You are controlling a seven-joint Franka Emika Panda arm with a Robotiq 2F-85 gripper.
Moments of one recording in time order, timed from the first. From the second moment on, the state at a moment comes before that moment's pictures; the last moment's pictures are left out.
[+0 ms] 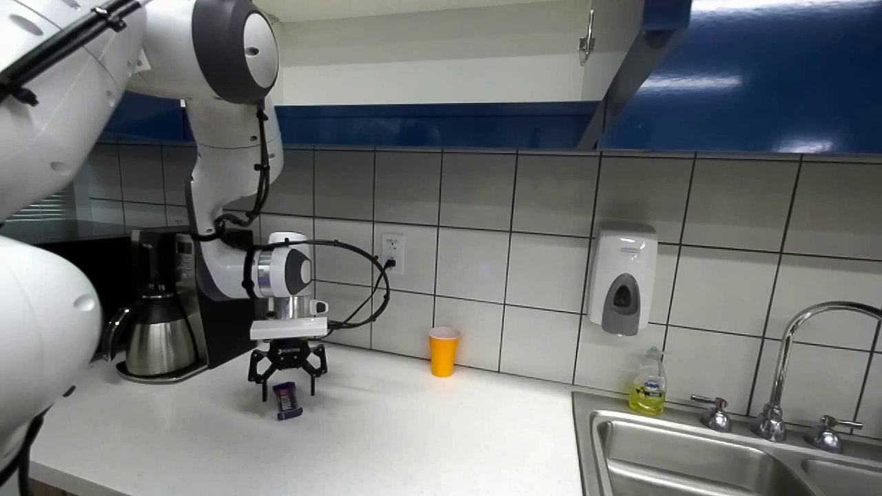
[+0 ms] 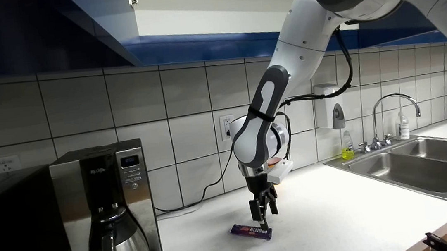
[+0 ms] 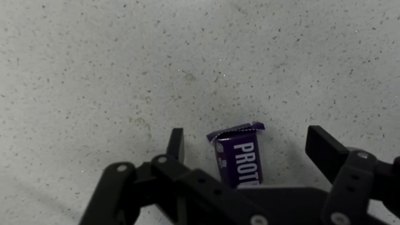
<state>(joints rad) 0.17 0.55 0.09 -2.10 -0.20 2.48 -0.26</state>
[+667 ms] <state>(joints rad) 0.17 0.60 0.09 -2.05 -0.22 2.48 -0.26</state>
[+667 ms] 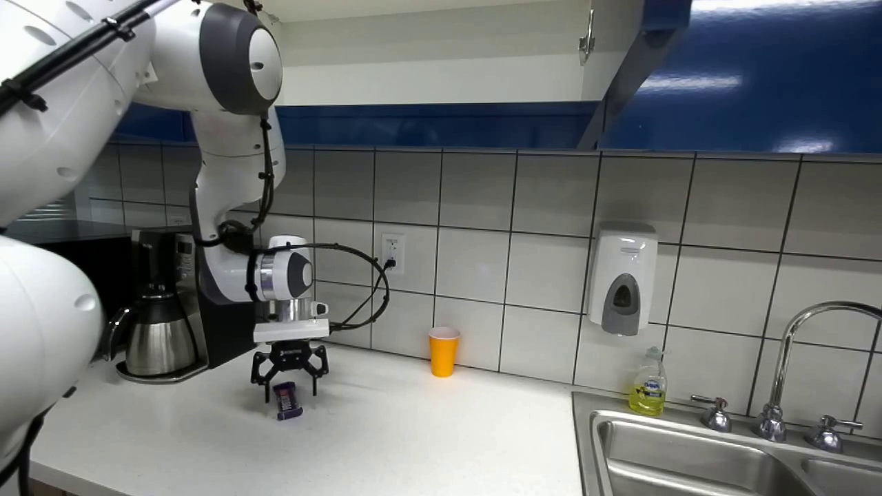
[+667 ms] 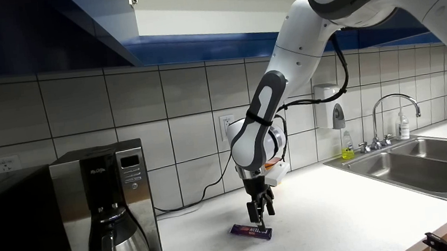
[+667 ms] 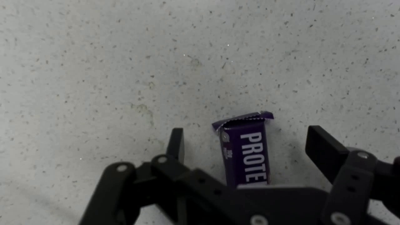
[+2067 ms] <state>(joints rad) 0.21 0.70 0.09 -1.94 -0.28 2.48 -0.26</state>
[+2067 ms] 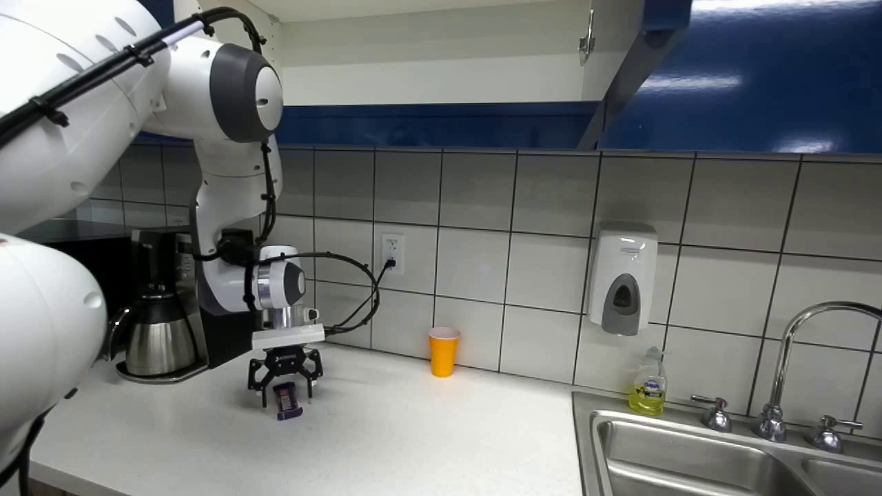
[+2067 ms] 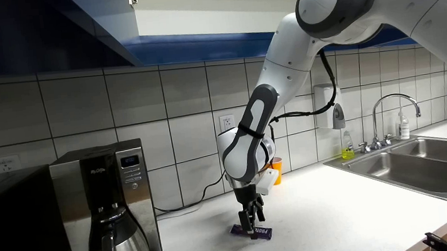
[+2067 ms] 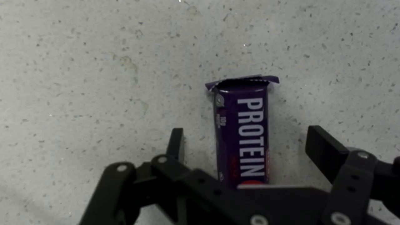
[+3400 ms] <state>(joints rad) 0.21 0.72 0.10 -1.91 -0.28 2.45 -0.26</state>
